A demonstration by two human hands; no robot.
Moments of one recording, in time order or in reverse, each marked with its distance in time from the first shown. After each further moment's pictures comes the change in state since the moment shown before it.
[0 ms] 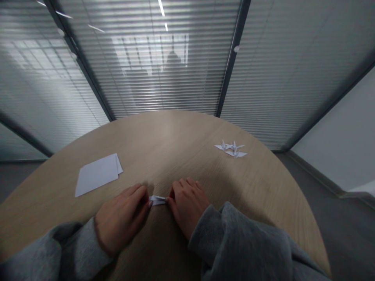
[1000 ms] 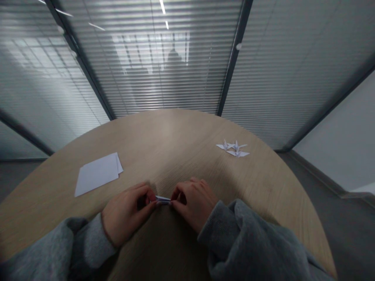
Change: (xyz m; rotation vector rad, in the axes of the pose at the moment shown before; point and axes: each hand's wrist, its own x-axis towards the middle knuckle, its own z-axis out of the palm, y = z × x) left_hand 0.011 -0.004 0.006 -0.305 0.005 -0.004; right_hand 0.005 0.015 -0.012 0.191 -0.134 0.005
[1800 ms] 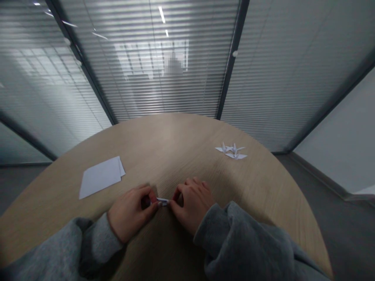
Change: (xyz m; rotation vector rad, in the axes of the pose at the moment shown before) left_hand 0.003 0.005 0.000 0.034 0.037 -0.034; right_hand -0.002 -0.005 0.010 -0.061 0.166 0.044
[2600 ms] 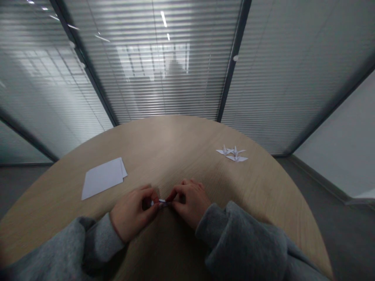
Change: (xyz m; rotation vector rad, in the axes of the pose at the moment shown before) left_hand 0.000 0.001 -0.003 0.000 -0.021 0.044; right_hand 0.009 0.004 0.001 0.205 -0.084 -0.069
